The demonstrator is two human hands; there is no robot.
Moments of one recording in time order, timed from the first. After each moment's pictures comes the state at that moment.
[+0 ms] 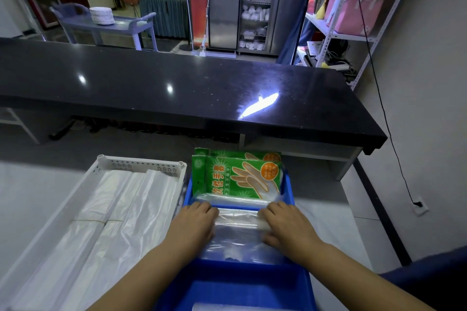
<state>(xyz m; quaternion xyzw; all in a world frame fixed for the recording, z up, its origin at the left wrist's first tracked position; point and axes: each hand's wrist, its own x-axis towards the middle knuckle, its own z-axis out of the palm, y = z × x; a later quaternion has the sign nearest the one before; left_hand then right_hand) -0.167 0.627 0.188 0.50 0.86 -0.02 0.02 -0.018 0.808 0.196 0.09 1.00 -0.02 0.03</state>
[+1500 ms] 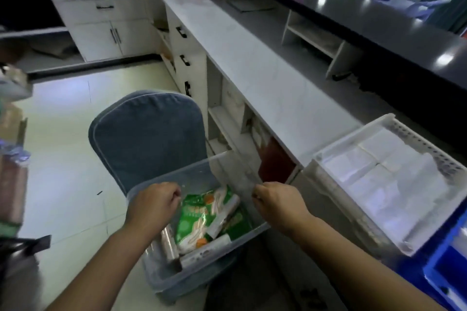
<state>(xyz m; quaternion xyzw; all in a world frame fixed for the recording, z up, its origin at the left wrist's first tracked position) -0.008 0.040 0.161 -0.13 0.98 0.16 -0.03 -0.096 0.295 0.184 -0.36 0.93 -0.05 0.02</state>
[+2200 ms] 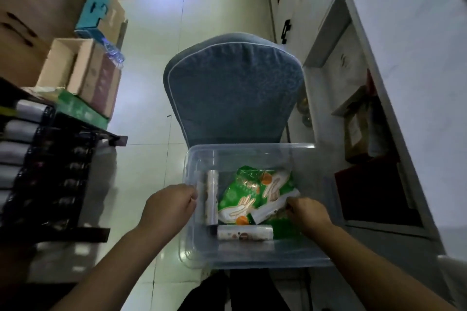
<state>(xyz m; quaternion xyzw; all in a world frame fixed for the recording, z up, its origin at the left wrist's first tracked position) 0.008 -0.046 0.072 -0.32 0.92 0.19 0.12 -0.207 0.184 -0.006 -0.38 0.86 0.03 0.33</state>
